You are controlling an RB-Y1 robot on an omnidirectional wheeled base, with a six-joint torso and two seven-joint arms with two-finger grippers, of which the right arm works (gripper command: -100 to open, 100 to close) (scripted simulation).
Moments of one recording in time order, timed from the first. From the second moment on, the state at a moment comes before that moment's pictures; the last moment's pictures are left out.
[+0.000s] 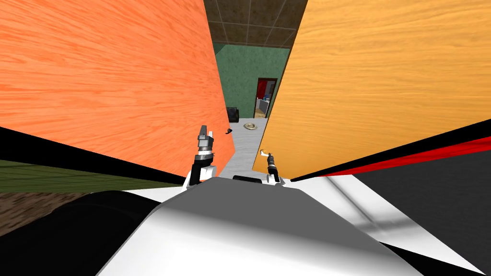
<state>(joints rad) -0.12 -0.06 -0.03 -0.66 -0.06 -0.81 0.08</state>
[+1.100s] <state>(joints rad) -0.09 -0.04 -0.13 -0.71 -0.11 -0.77 0.11</state>
